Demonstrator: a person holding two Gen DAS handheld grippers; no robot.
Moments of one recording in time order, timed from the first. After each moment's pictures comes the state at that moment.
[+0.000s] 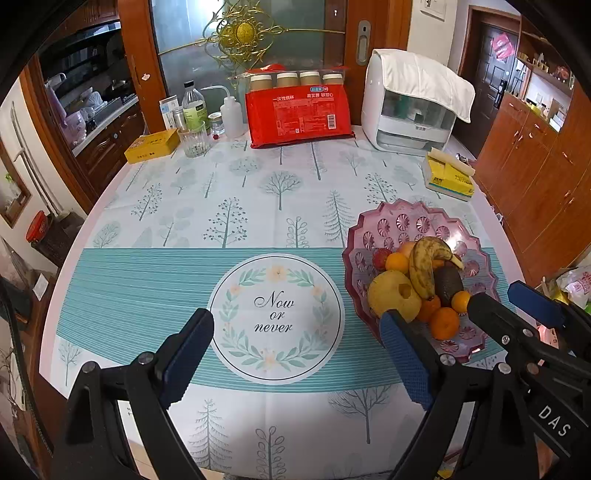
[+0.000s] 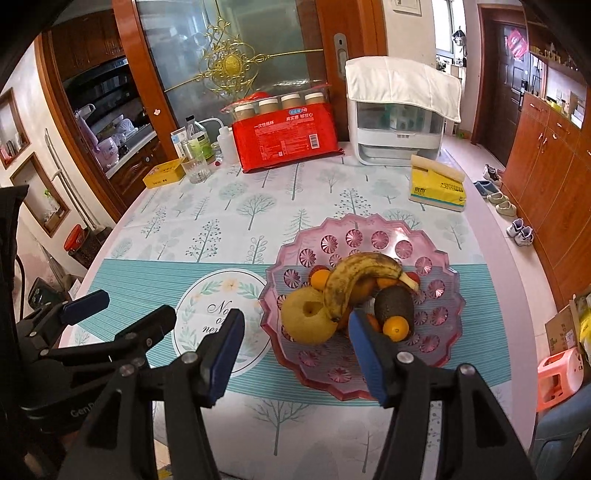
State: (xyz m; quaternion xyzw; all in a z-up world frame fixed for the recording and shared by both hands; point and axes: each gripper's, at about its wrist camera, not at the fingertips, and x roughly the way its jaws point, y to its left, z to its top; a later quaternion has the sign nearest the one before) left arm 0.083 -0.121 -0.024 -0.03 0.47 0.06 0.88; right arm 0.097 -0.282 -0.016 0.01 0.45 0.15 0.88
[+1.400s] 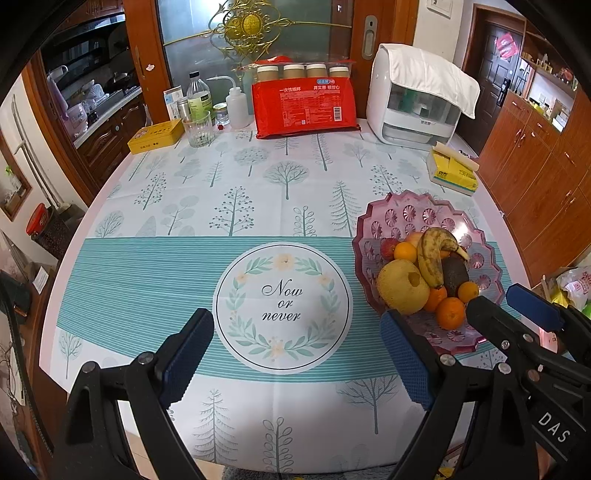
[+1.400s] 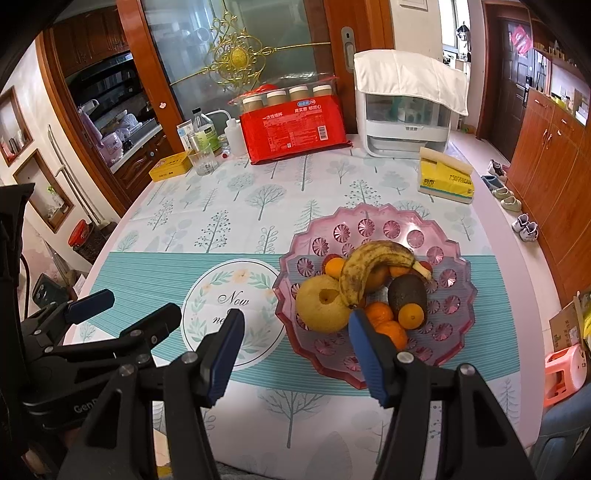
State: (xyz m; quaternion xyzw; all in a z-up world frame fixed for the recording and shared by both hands) left arm 0.076 -0.114 -0.031 -0.04 0.48 0.07 0.88; right arm 0.084 -0.269 -0.022 0.01 0.45 0.16 0.88
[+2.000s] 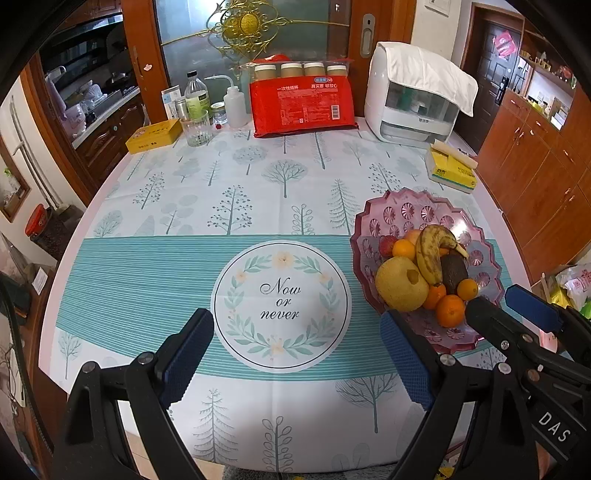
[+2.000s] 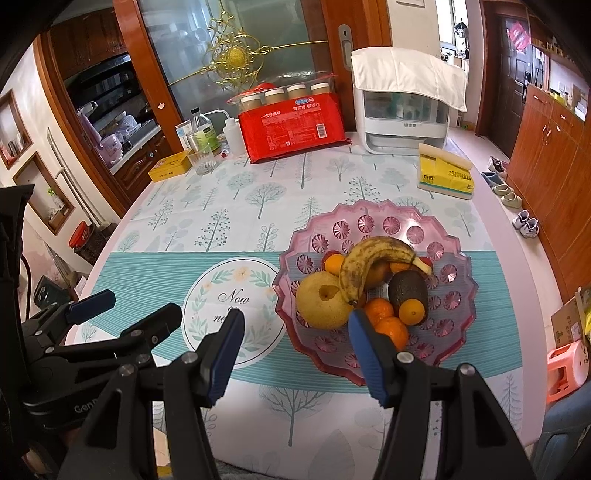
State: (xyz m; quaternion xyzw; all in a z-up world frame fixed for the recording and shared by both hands) left arm 0.073 -0.113 -0.034 -0.04 0.48 0.07 0.87; right arm 0.086 -0.271 -0.022 0.01 0.45 0.16 0.88
